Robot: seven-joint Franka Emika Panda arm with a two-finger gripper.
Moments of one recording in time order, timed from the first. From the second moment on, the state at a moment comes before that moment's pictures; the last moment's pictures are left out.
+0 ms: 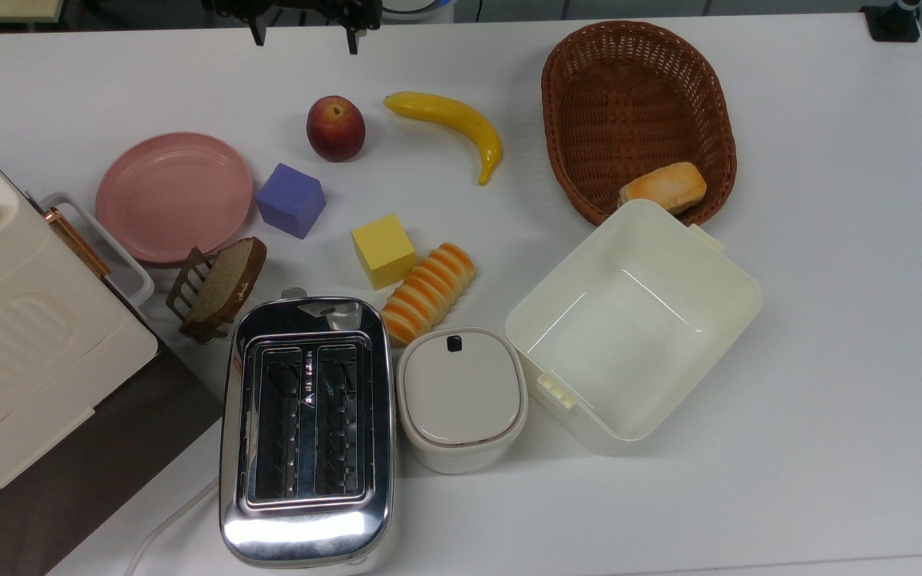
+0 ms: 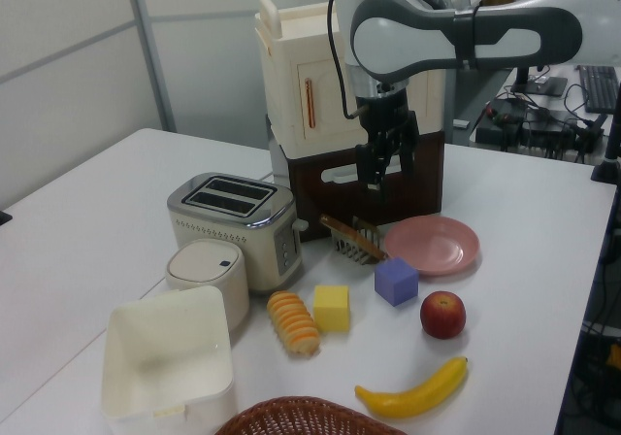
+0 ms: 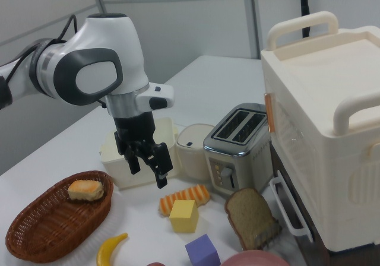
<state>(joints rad) 0.00 0.03 -0.08 -1.64 -0.05 1.55 -0.02</state>
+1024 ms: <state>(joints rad) 0.00 0.03 -0.08 -1.64 -0.05 1.52 -0.02</state>
